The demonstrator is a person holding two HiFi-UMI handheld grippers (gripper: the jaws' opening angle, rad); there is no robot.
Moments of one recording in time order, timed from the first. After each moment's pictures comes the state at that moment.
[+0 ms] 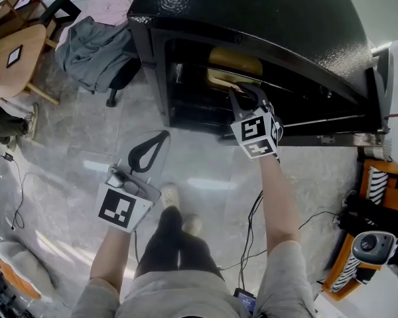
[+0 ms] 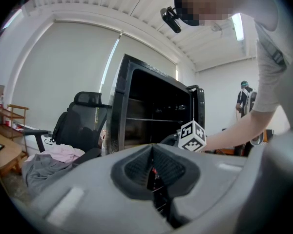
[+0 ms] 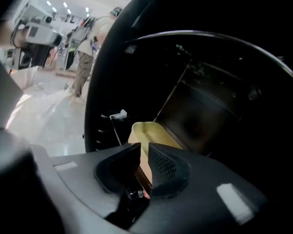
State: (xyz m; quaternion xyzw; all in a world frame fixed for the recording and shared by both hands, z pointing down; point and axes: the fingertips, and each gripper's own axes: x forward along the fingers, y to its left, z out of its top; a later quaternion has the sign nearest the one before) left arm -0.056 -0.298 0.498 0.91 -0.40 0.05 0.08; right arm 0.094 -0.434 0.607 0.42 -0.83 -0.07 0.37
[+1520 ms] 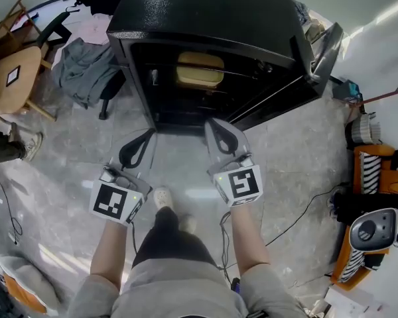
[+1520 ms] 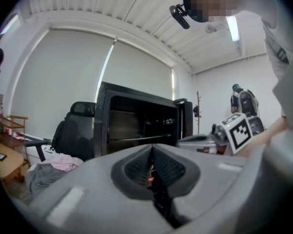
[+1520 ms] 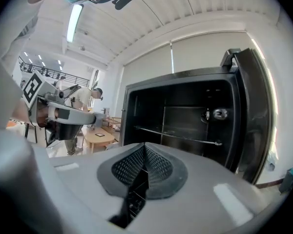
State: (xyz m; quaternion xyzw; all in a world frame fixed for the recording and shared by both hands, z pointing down) left arm -0.019 -0.237 0.417 0.92 -0.39 0.04 0.04; right arm 0.091 -0.260 0.448 0.50 -0.86 0.00 0.08
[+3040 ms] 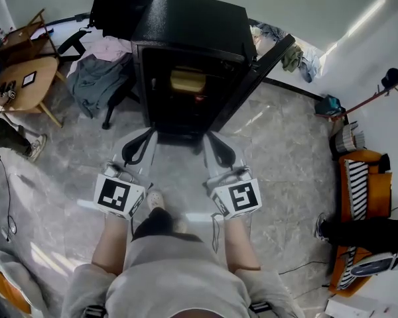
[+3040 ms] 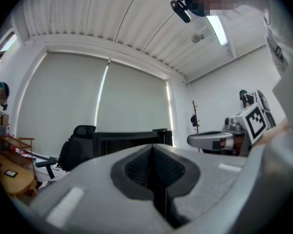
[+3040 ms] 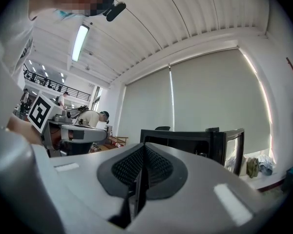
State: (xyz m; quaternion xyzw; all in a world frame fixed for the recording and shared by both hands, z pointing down) left arm -0.004 -0.078 0.272 0.91 -0.41 0.00 -0.03; right arm 0.104 -0.069 0.283 0.49 -0.87 -0.04 0.00
